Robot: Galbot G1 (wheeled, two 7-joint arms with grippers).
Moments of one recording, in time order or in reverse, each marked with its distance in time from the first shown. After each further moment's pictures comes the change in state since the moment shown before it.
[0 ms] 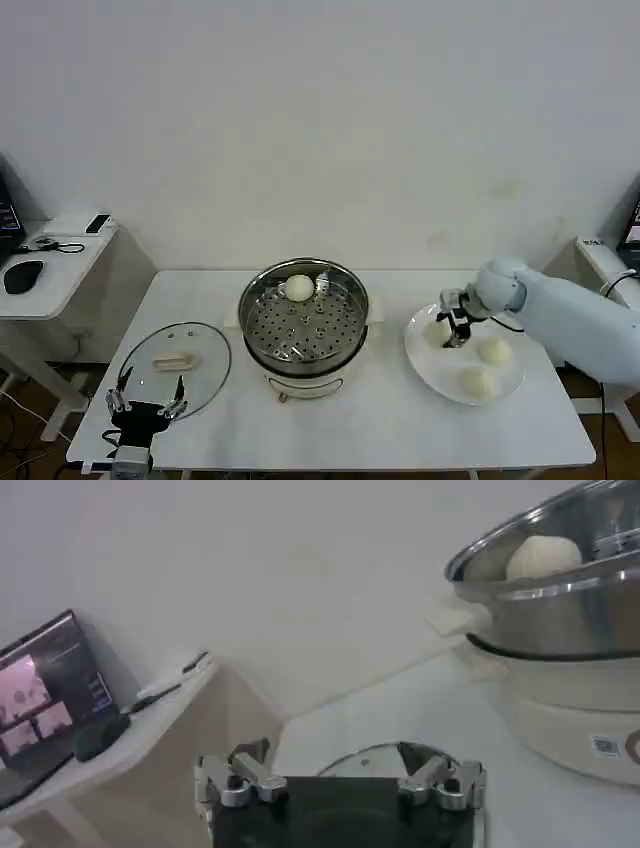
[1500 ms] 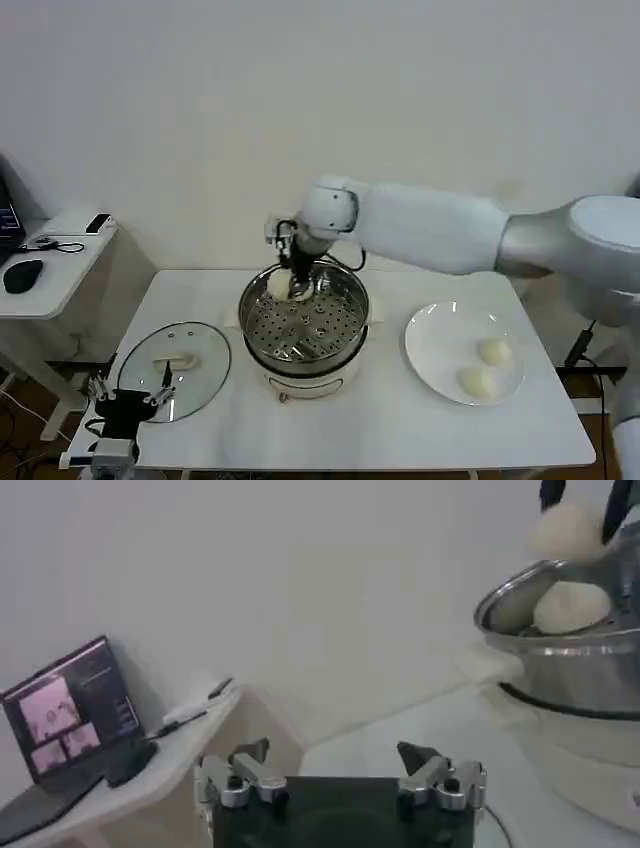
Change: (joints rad) left arm -0.002 0.006 -0.047 -0.077 -0.032 0.023 0.003; right arm 0.447 0.644 -0.372 -0.058 0.652 -0.341 0.216
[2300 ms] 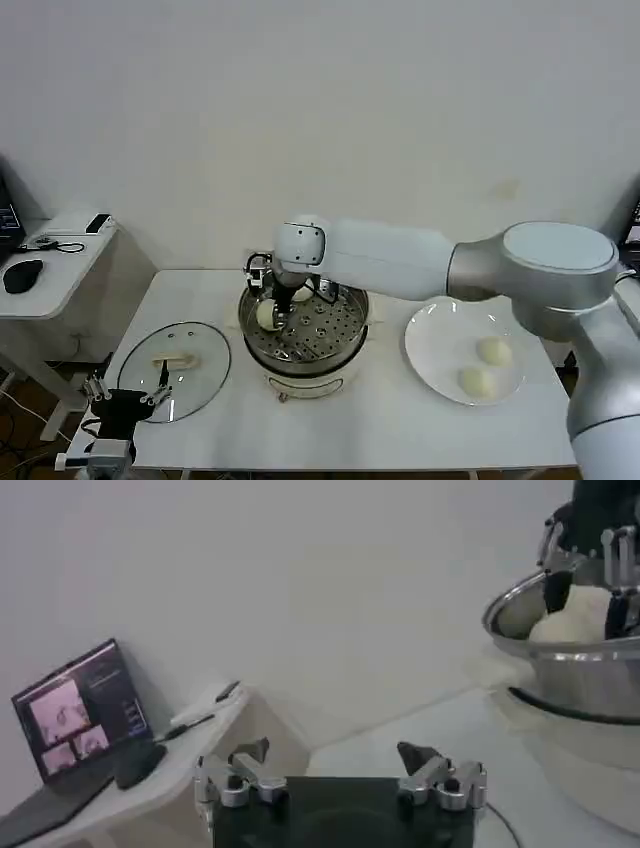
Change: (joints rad) left arm 0.007 -0.003 -0.011 -0.010 -0.001 -0.002 -0.002; right arm -0.097 0.088 -0.007 -0.082 0.030 -0.077 0.050
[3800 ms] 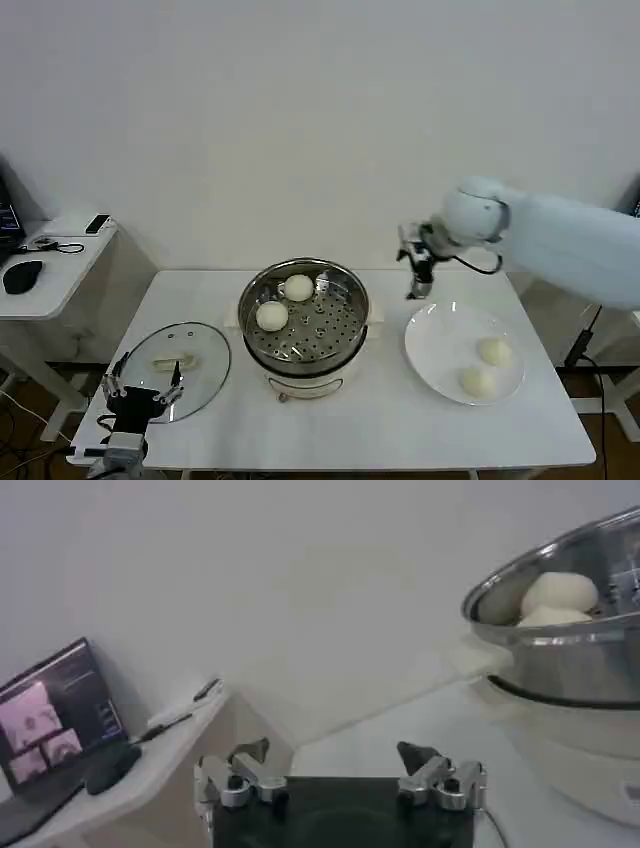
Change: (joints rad) left arm -0.046 0.039 0.046 0.068 0.003 0.002 0.005; right arm 0.100 -0.741 0.033 0.379 -0.389 0.222 -0.215
